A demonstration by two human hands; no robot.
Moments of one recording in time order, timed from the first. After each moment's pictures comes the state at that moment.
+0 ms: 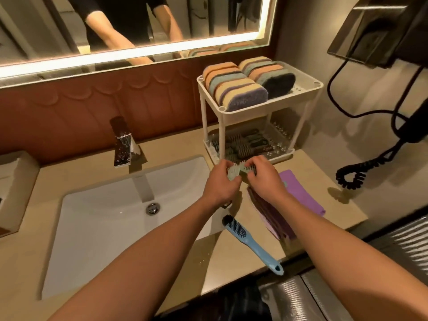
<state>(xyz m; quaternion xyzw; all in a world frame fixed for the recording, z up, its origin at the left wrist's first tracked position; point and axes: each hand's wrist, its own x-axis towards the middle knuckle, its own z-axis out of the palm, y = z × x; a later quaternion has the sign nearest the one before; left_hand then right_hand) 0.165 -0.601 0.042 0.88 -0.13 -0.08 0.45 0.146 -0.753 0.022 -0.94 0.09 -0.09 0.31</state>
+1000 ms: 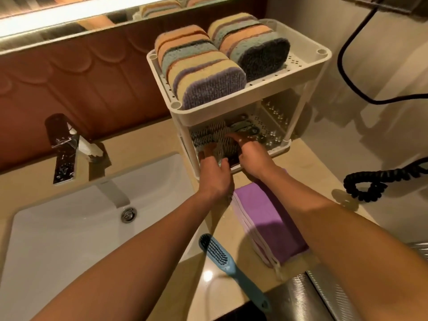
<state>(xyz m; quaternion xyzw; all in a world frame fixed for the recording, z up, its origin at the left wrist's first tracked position) 0.225 -0.679 0.012 0.88 -0.03 -0.06 0.46 0.239 -0.811 0.003 -0.96 0.04 -0.04 0.28</state>
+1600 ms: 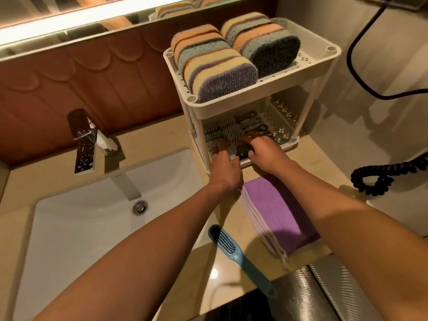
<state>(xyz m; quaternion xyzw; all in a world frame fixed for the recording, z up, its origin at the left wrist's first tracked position) 0.224 -0.678 0.007 0.90 -0.03 -0.11 0.42 0.230 -0.816 0.014 -0.98 0.04 0.02 0.19</state>
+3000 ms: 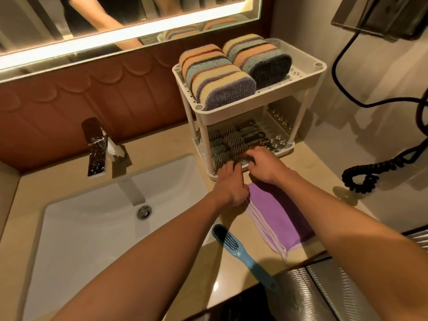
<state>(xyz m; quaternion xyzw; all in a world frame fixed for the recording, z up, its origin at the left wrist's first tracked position) 0.202 -0.663 0.005 0.94 -0.22 -0.17 0.18 0.214 -0.815 0.003 -0.98 0.03 0.03 0.22</state>
